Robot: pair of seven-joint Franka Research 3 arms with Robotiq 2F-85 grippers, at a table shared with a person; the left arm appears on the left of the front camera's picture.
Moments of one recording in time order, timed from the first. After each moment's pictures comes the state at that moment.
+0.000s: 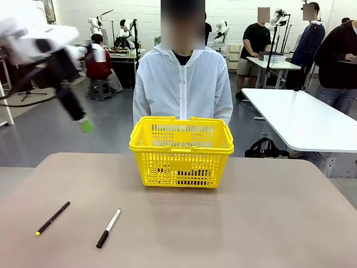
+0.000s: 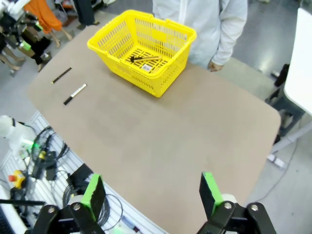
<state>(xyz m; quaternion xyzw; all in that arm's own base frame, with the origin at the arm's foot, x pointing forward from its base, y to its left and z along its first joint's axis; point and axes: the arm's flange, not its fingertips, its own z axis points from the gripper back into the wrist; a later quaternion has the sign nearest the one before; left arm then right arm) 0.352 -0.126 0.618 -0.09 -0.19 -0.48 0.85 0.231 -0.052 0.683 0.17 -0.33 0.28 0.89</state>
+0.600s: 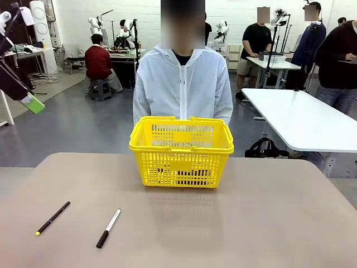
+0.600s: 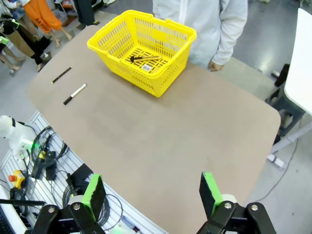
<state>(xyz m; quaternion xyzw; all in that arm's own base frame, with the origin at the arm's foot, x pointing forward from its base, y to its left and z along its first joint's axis) 0.295 -0.052 0.667 -0.11 -0.25 -0.41 0.87 0.230 -0.051 0.683 0.17 -0.33 0.28 0.89</state>
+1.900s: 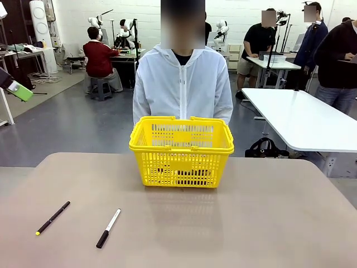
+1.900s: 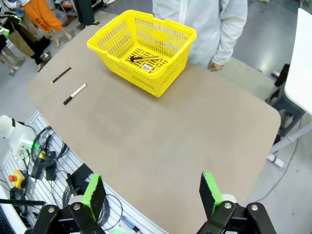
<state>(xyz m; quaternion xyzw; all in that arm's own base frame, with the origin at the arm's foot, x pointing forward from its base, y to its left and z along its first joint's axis) 0.314 0.003 0.658 -0.20 -0.29 -0.36 0.86 0.230 -0.051 0.683 0.17 -0.33 0.28 0.89</state>
